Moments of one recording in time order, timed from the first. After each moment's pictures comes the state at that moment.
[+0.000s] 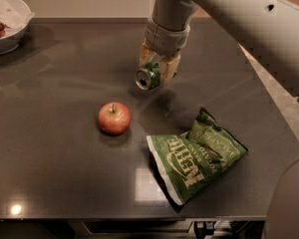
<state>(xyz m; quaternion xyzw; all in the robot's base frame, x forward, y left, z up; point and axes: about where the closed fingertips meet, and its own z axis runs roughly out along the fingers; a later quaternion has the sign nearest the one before) 0.611 -0.020 0.893 -0.93 0.35 -0.04 0.12</state>
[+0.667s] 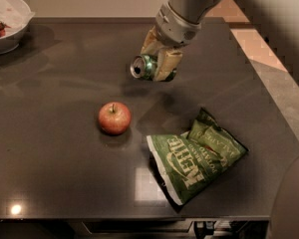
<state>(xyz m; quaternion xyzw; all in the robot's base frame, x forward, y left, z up) 0.603 -0.012 0.918 -0.85 0.47 0.07 0.22</state>
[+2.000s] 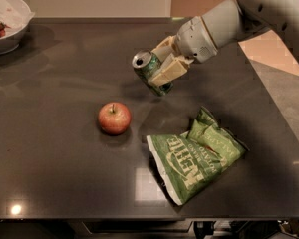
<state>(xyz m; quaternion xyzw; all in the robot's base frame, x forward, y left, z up) 0.584 -0.018 0.922 -0.69 0.56 0.27 0.36</state>
